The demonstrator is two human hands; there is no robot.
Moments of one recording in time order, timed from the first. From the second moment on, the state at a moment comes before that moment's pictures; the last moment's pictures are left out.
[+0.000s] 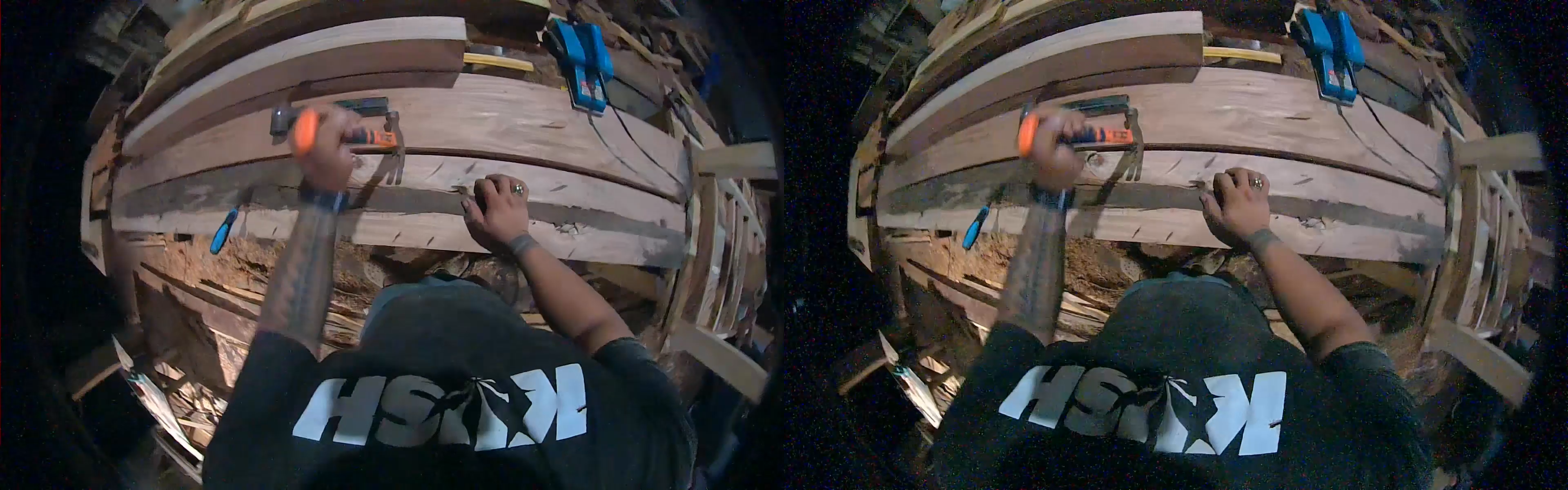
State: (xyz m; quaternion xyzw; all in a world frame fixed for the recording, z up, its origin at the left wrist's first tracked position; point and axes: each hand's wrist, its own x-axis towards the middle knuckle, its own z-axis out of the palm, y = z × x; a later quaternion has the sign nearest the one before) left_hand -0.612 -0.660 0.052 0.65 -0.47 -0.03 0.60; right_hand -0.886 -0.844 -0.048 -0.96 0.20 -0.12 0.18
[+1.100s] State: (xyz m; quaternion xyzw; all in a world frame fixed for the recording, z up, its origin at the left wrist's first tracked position) left_hand -0.742 -0.578 -0.007 0.52 -0.60 0.00 0.60; right_hand -0.874 -0.828 -0.048 -0.95 0.23 -0.13 0.15
